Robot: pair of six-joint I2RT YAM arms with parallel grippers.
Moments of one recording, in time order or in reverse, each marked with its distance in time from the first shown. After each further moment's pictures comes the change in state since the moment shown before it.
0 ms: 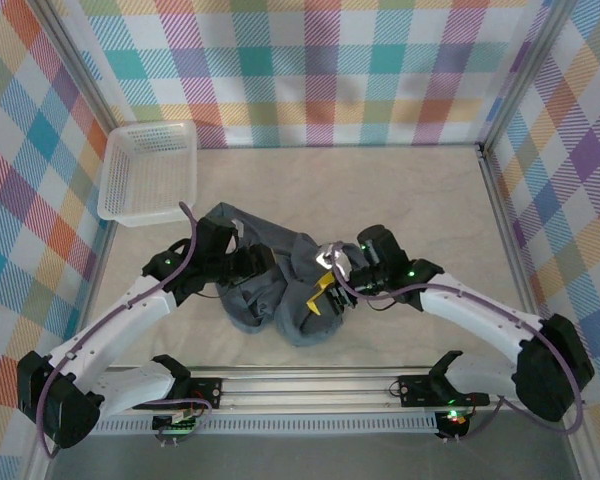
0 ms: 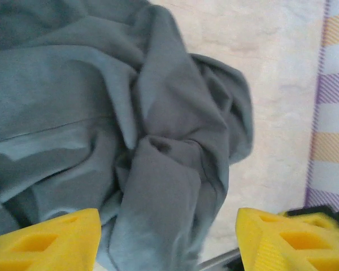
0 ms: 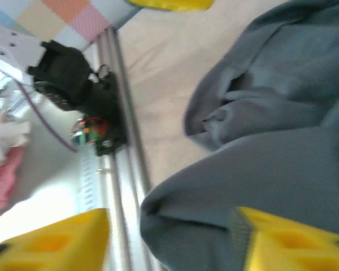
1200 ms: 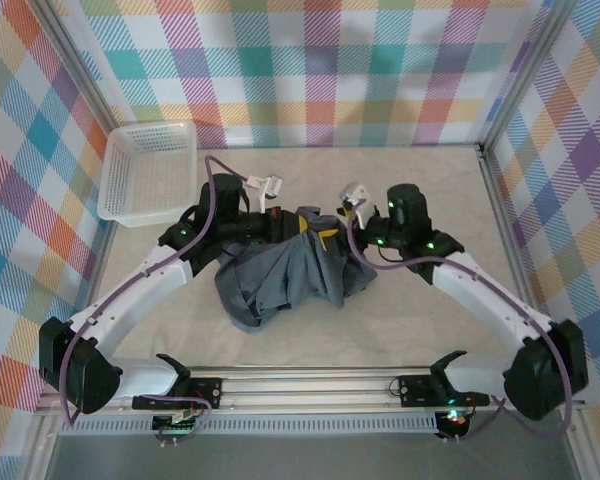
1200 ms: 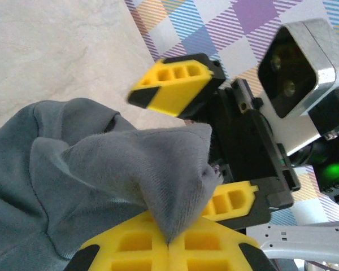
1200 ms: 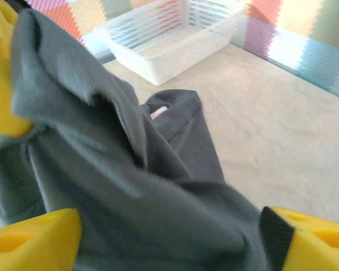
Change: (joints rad) left arm 0.029 0.203 0.226 0.380 0.430 0.244; right arm -0.177 0.101 0.231 0.134 0.199 -0.250
